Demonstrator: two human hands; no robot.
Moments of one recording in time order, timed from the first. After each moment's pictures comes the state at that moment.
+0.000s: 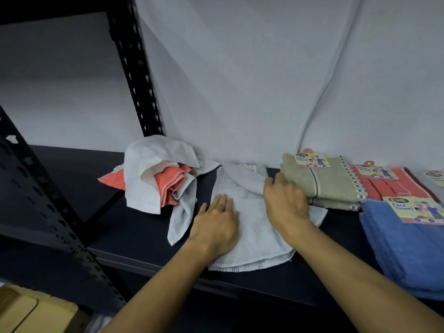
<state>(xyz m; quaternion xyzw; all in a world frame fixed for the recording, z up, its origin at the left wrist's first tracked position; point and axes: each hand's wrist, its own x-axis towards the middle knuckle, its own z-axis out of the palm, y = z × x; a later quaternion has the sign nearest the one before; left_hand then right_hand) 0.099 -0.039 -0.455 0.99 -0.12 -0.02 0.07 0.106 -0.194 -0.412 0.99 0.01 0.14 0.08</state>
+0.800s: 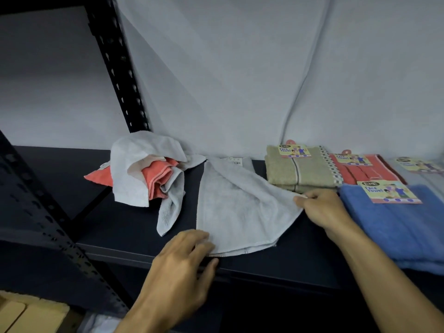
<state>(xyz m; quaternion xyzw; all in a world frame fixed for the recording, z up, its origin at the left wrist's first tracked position) -0.013 0.008 -0.467 0.93 -0.24 0.22 0.17 0.071 -0.289 -0.433 0.86 -0.22 0.08 -0.46</state>
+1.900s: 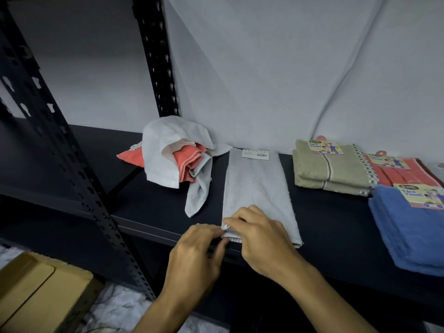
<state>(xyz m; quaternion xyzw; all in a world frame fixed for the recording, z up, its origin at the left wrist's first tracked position) -0.020 0.017 -0.494 0.90 -0.13 0.30 0.30 0.016 -0.146 -0.464 0.91 0.30 0.20 -0.22</state>
